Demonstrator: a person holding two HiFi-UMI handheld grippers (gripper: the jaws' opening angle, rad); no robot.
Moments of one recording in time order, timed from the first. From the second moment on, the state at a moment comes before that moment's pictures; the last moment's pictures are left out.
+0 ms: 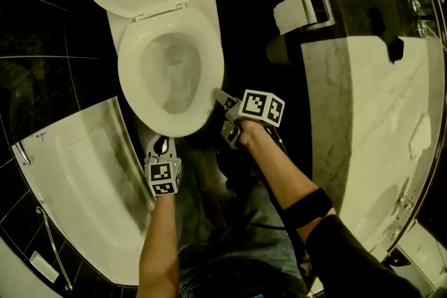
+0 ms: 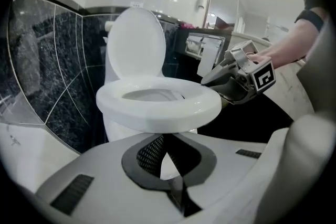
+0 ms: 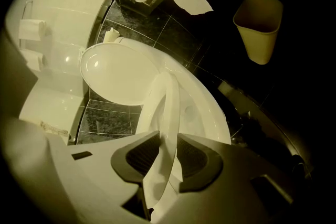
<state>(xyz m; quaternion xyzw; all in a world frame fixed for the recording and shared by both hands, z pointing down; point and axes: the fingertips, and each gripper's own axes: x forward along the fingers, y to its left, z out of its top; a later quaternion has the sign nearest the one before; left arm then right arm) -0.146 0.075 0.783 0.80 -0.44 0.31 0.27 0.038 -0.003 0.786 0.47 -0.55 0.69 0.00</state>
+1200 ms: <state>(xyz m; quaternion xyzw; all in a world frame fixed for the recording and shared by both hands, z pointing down) -0.137 -0.095 0.583 0.82 -0.47 0.23 0.22 0.038 -0.106 0.533 0.50 -0.75 0.41 0.11</state>
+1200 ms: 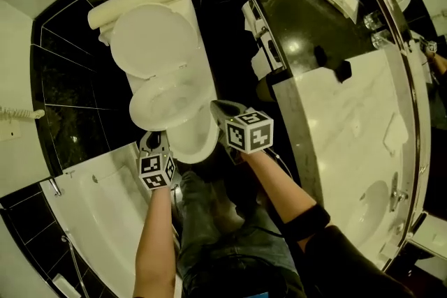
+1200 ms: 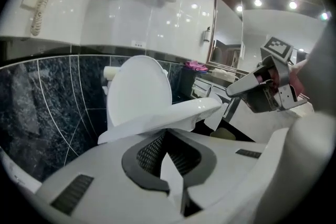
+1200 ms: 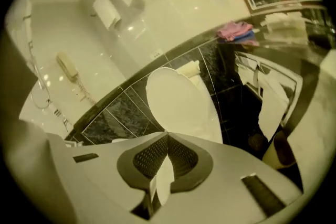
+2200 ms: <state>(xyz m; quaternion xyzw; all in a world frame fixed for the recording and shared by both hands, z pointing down) -0.130 -0.308 0.514 0.86 -0.45 0.21 0.16 -0.043 -0.240 0.461 0.48 -0.81 0.02 0.33</state>
